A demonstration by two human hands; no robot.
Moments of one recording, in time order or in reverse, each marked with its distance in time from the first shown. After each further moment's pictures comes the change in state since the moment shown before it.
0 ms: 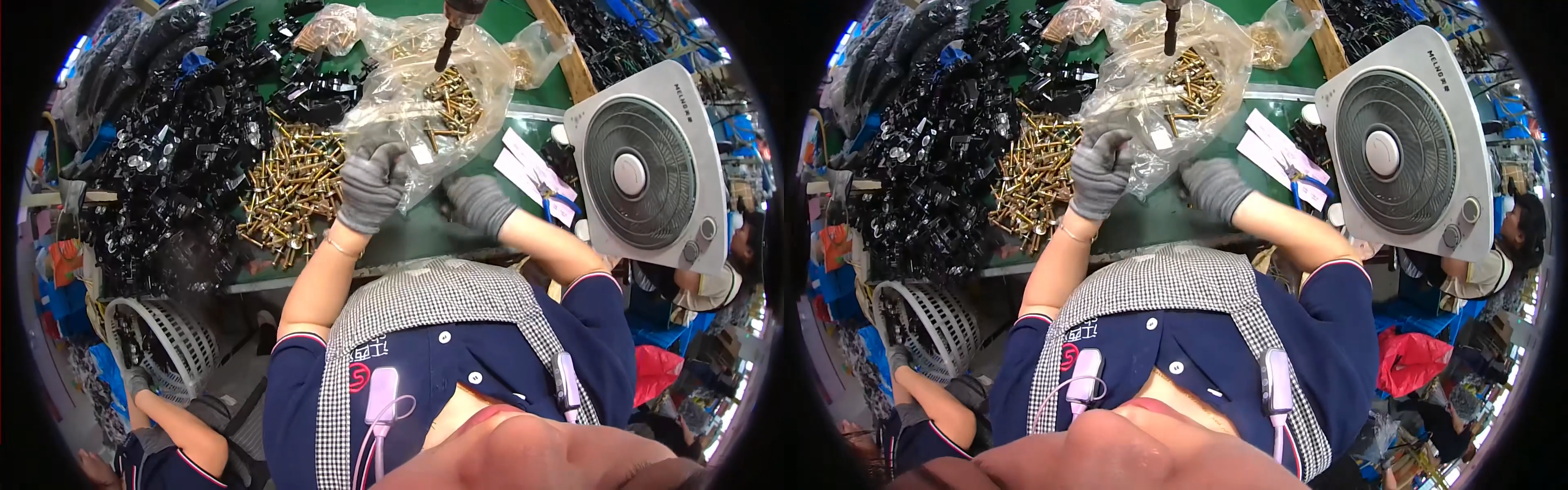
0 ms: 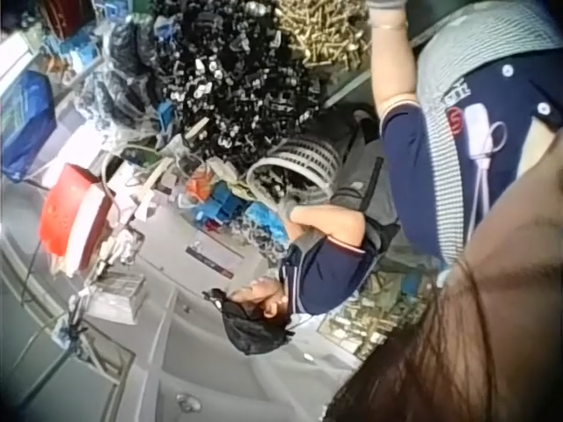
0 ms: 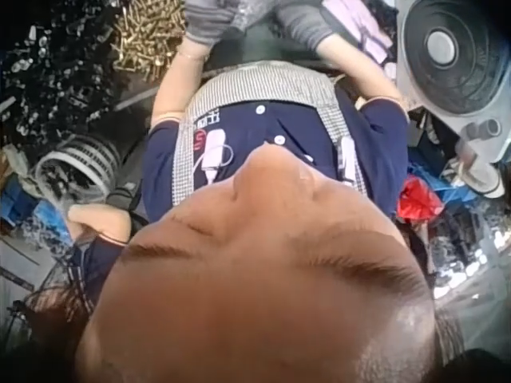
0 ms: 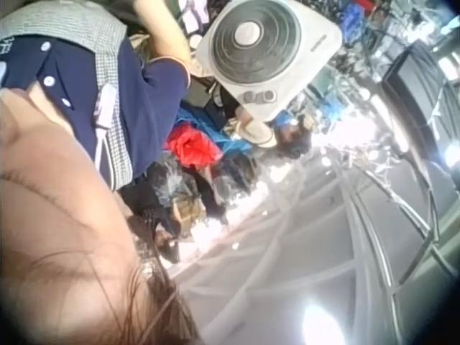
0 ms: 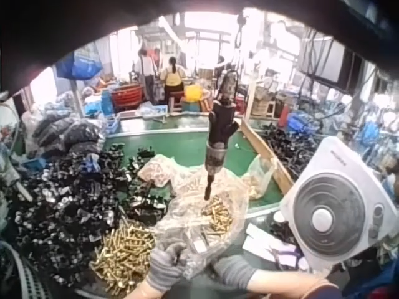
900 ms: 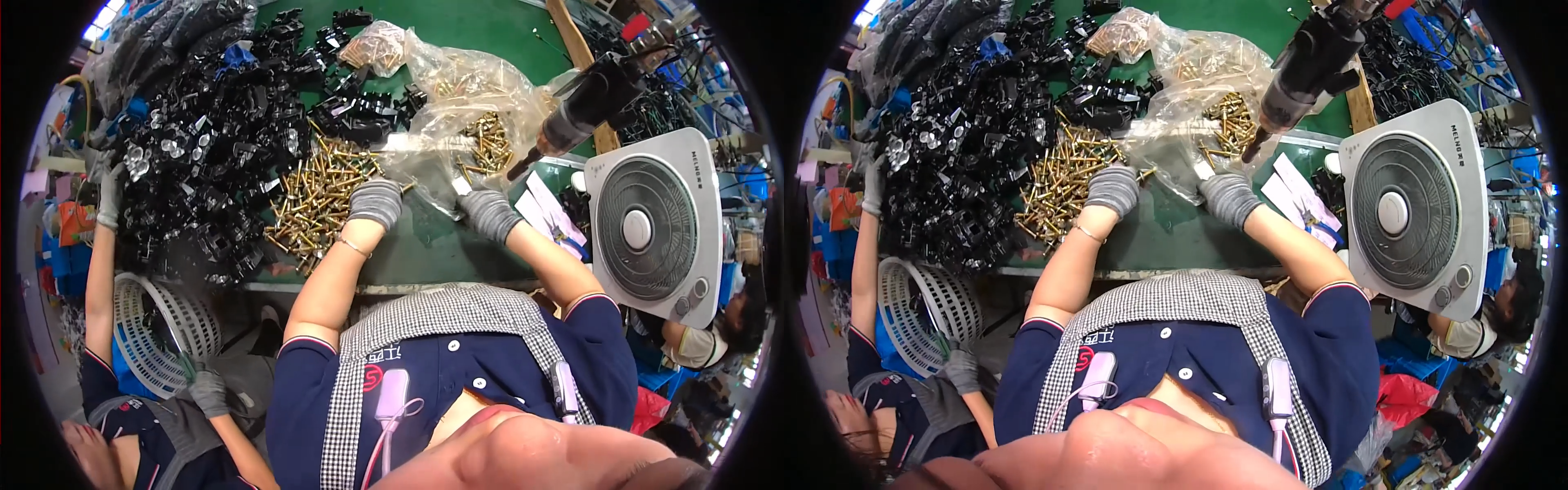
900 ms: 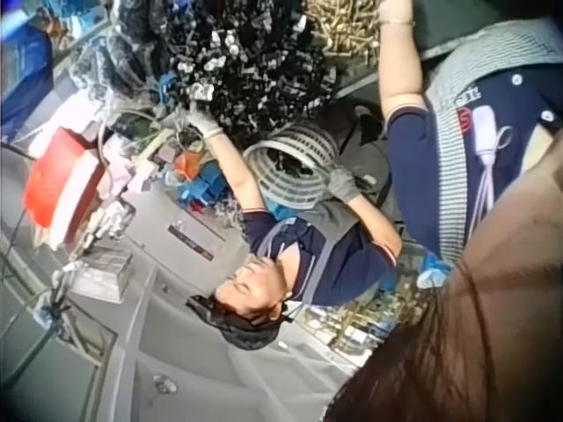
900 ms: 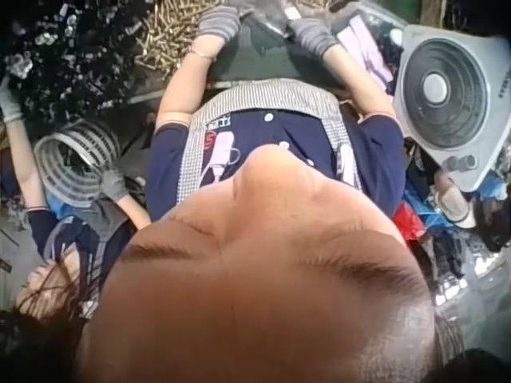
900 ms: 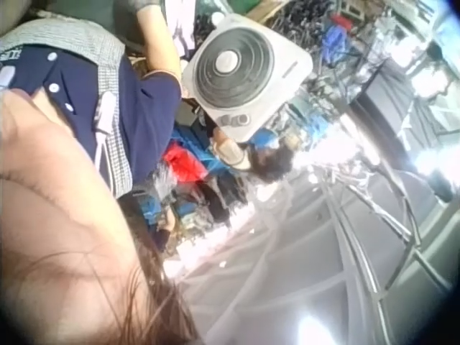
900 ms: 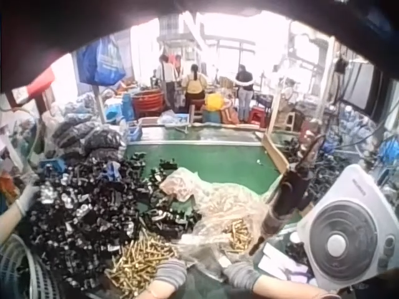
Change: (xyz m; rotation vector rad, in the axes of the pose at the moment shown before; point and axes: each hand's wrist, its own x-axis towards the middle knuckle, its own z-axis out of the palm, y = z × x) left_hand 0.004 -0.050 -0.007 0.536 -0.844 -0.464; right_hand 0.054 0.020 0.006 -0.064 -0.008 -0.175
